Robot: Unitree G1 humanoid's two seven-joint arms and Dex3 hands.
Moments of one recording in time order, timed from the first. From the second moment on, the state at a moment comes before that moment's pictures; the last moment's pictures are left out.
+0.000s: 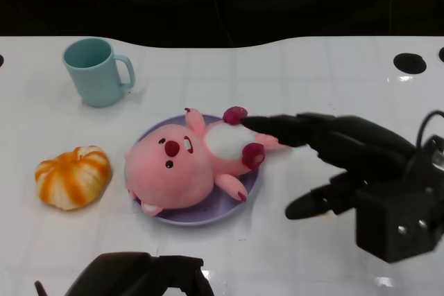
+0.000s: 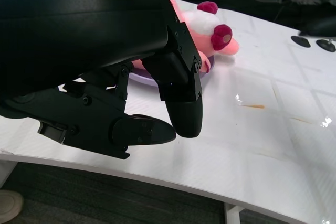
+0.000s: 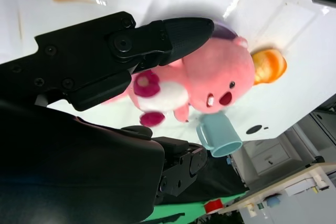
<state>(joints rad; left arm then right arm) 0.41 0.33 -0.26 -0.61 0.67 0.06 -0.29 -0.34 -0.39 0.28 -0.01 -0.33 -0.26 0.50</state>
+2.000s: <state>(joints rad) 0.41 0.35 -0.19 -0.56 0.61 0.00 -0.27 0.01 -0.37 0.14 -0.06 -0.20 -0.33 0.35</state>
